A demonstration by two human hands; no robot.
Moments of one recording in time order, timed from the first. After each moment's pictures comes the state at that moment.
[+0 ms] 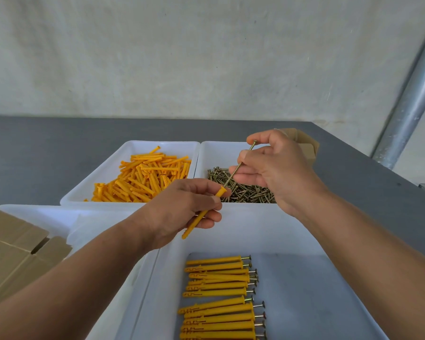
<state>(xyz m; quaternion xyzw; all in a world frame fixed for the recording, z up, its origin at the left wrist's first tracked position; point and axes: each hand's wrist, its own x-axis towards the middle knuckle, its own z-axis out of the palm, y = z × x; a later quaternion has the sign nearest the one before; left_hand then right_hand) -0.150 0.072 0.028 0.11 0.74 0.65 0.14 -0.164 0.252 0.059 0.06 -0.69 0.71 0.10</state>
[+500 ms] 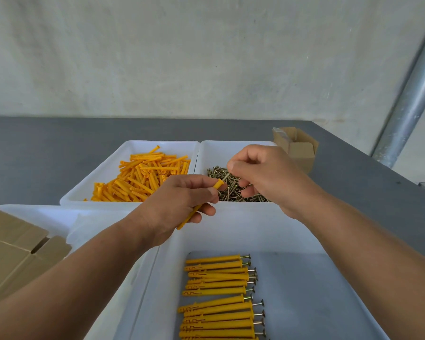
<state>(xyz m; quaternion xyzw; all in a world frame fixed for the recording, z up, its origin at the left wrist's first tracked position) -0.150 0.073 0.029 0.10 0.74 0.66 0.09 -0.163 0.254 0.053 0.08 -0.85 0.52 0.09</state>
